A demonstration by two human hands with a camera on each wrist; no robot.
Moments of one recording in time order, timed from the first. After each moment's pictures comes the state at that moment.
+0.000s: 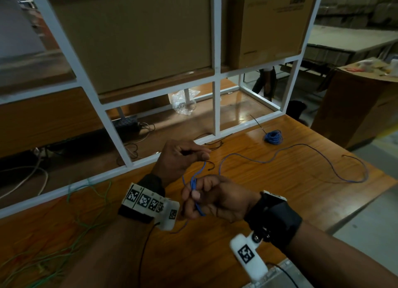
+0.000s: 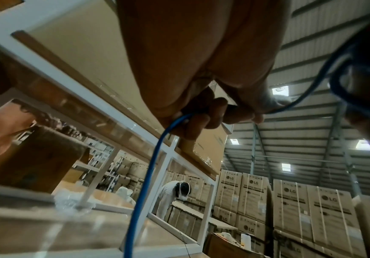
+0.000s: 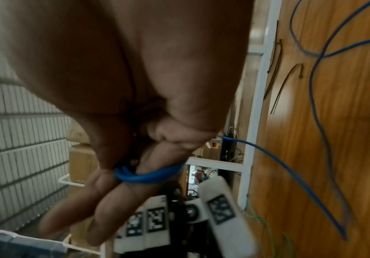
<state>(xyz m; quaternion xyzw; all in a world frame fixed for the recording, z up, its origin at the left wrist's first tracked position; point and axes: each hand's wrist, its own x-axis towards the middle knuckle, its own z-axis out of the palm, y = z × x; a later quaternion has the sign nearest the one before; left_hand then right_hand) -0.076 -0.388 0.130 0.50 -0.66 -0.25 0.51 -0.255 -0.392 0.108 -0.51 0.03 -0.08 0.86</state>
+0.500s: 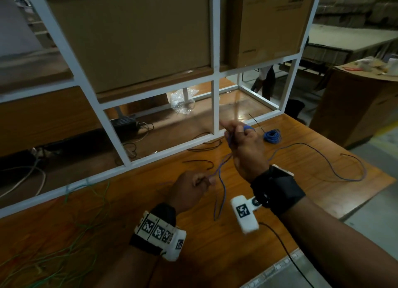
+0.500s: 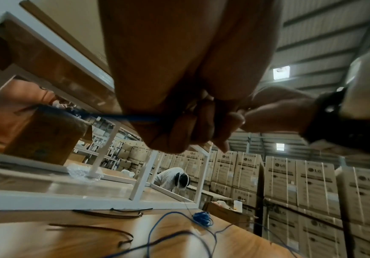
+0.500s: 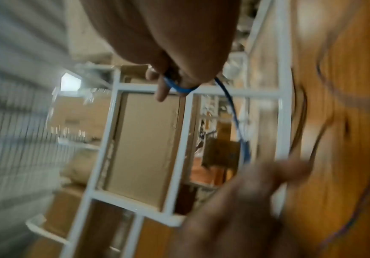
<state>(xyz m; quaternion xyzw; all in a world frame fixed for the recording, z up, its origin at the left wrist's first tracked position) -0.105 -0.360 0.070 0.62 -0.64 -0.29 0.35 -0.260 -0.472 0.117 -0.44 0.24 -0.54 0.67</state>
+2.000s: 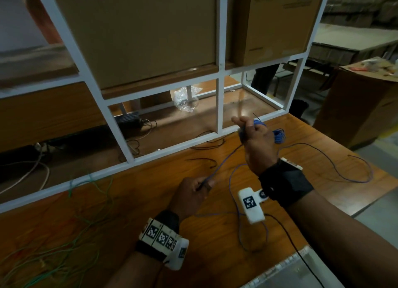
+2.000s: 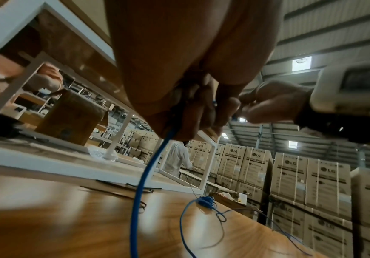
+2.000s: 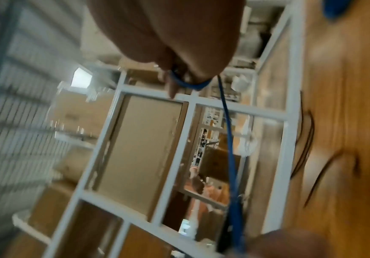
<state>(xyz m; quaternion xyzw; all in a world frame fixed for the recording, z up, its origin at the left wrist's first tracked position) -0.104 -0.349 0.042 0.61 -0.58 -0.33 0.43 -0.265 -0.492 0.114 -0.49 0.35 -0.56 0.56</state>
